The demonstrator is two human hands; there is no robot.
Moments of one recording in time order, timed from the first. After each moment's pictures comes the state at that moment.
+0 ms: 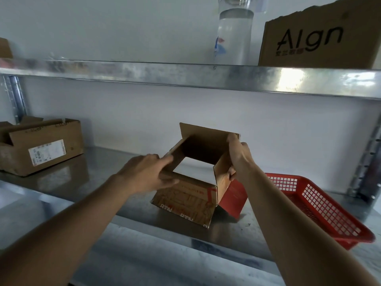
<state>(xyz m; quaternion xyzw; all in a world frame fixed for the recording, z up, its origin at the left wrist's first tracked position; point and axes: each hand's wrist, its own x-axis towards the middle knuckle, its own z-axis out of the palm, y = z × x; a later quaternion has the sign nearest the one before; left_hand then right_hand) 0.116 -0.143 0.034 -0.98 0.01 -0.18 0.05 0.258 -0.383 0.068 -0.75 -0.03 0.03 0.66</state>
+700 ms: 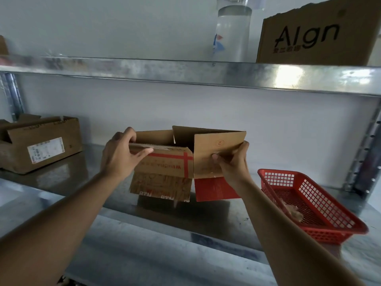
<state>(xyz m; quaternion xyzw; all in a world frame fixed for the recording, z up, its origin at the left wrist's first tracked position) 0.119 -0.089 0.022 -0.85 -0.07 -0.50 -0.15 0.254 -0.390 0.011 -0.74 -0.24 -0.14 0.62</state>
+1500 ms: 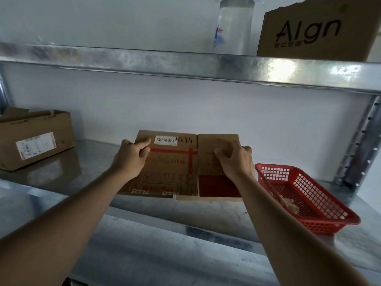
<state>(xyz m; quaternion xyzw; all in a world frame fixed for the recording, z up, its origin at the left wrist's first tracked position) 0.145 -0.091 0.000 -0.91 -0.12 -0.33 -0.20 0.247 -0.394 0.019 -0.91 -0.11 -0.19 0.37</state>
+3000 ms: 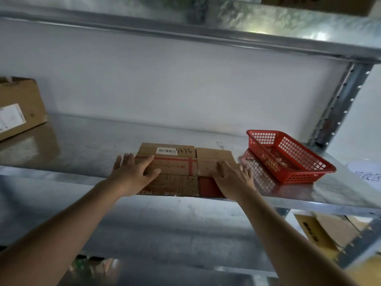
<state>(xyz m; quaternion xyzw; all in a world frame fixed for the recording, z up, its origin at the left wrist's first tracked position) 0.101 -0.090 -0.097 -0.99 -0.08 -0.01 -0.08 0.168 -0.408 -0.095 -0.99 -0.08 -0.04 0.10</state>
